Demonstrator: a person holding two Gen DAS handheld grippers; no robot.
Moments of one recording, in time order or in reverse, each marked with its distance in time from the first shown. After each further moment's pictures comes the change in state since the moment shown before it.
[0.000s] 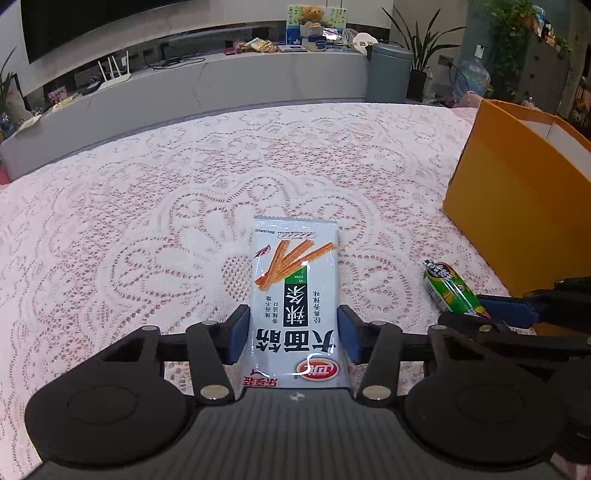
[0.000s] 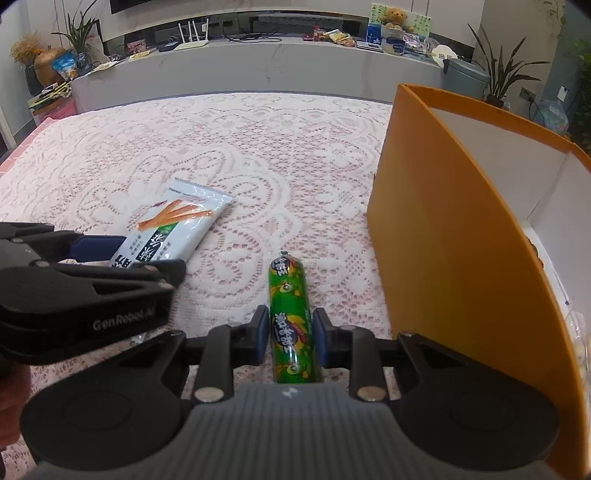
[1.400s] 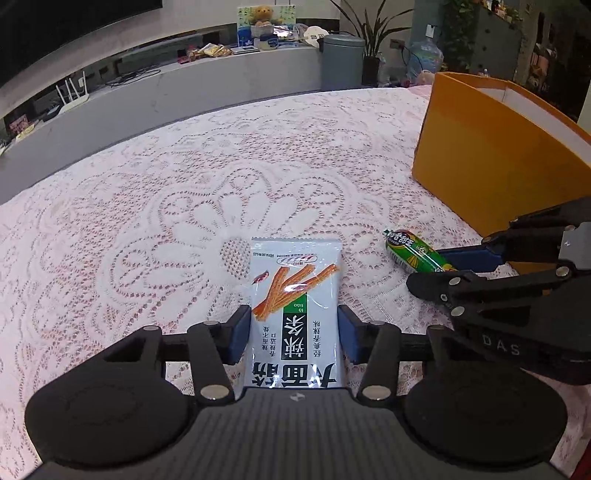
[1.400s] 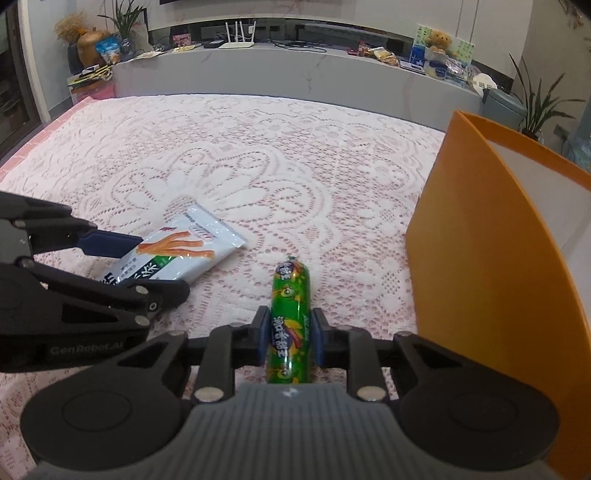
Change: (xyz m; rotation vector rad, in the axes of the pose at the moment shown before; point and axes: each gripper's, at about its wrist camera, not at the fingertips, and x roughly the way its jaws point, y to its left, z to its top) left arm -0.014 0.009 -0.011 0.152 -0.001 -0.079; right arm 0.003 0.014 -0.002 -0.133 -0.037 0.073
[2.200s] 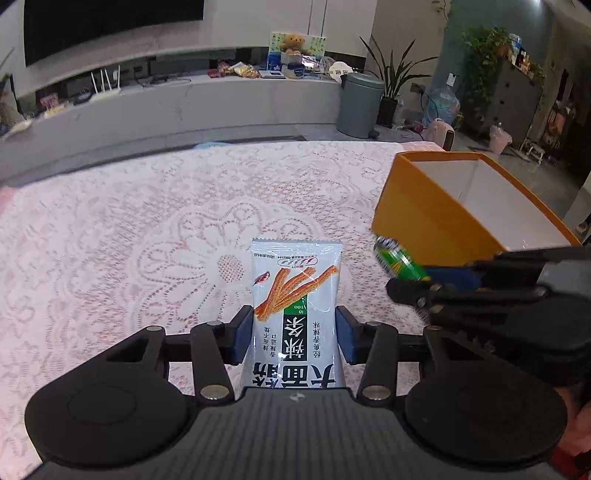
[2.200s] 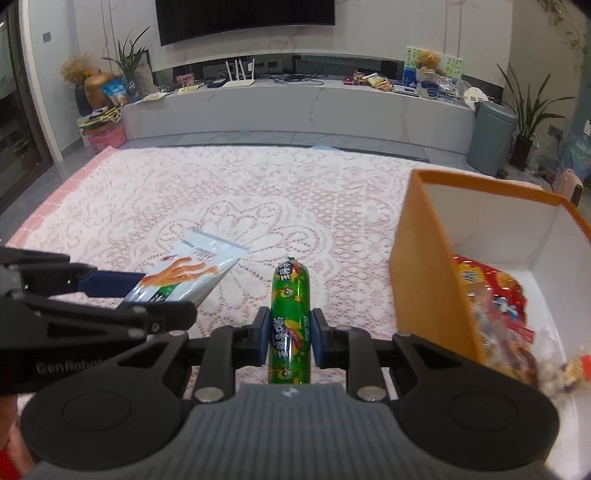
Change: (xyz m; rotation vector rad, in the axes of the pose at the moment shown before) left arm -0.095 -0.028 0.005 -0.165 -0.076 -0.002; right arm -0.086 -0.007 0.003 0.077 -0.106 0.053
